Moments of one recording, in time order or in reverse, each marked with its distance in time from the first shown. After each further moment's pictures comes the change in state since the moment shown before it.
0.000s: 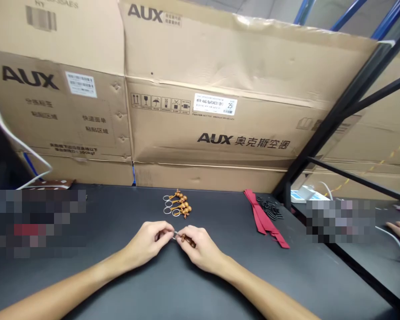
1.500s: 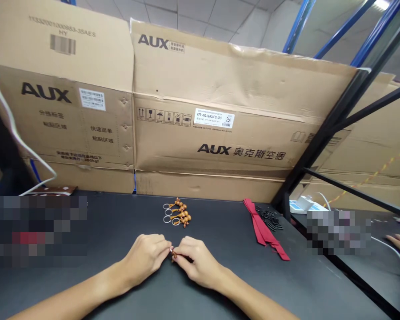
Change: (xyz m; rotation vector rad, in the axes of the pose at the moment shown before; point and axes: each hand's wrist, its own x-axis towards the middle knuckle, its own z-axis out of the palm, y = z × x) left_hand -0.007 -0.010 0.008 0.444 0.173 0.332; right_hand -0.001 0.007 0.008 -0.105 -0.033 -0.225
